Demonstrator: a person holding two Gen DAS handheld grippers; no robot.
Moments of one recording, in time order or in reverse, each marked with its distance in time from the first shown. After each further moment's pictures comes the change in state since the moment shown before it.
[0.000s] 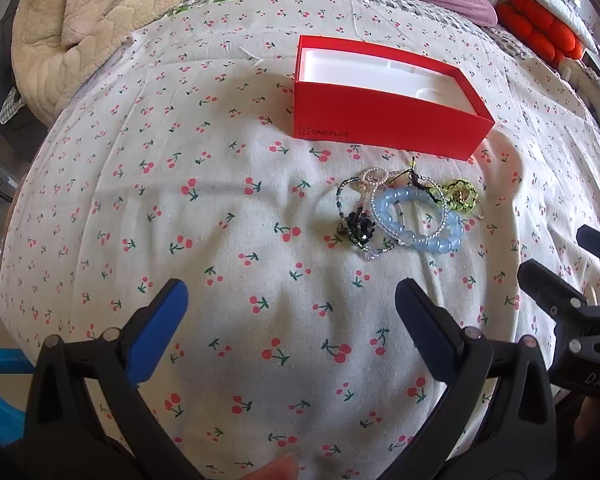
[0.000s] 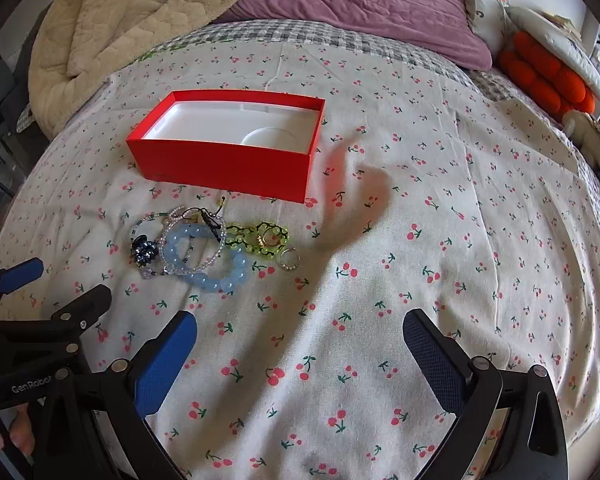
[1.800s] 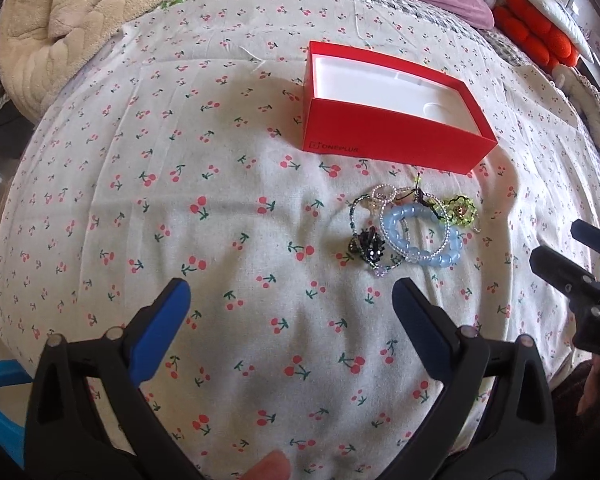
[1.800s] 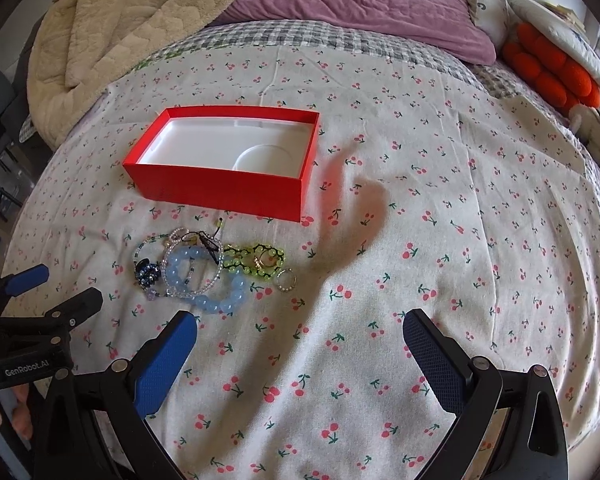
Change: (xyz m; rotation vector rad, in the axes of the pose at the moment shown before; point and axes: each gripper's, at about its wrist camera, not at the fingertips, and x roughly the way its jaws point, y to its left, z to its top) left arm 0.002 0.024 0.025 0.004 0.063 -0.093; right arm -0.004 -0.011 0.026 0.021 0.034 0.046
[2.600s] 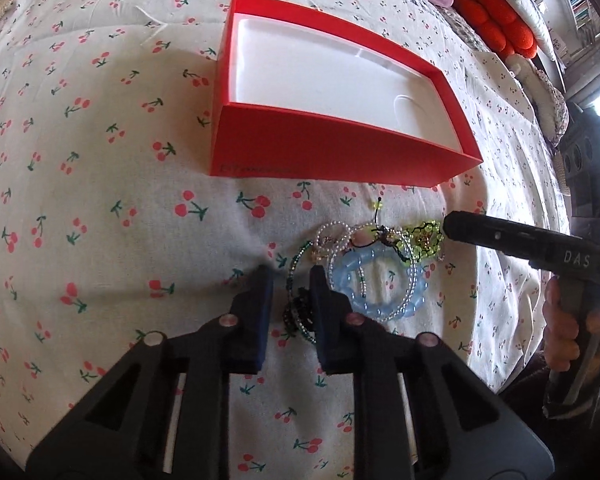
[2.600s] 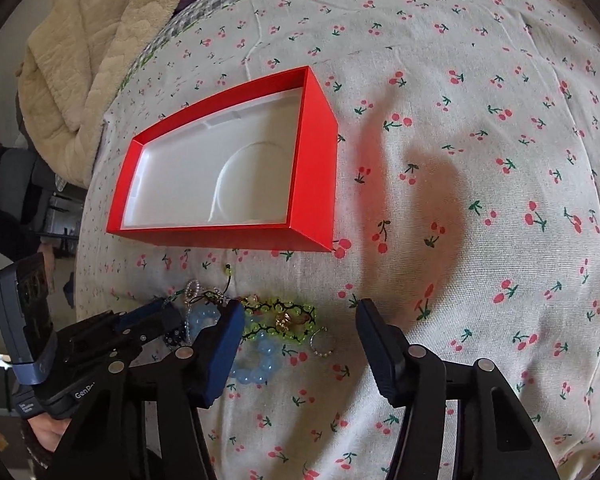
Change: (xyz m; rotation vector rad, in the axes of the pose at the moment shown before) left arm 0.069 -0.014 0.048 0.040 0.150 -0.304; right arm 0.093 -0.037 0.054 0.221 0.242 0.365
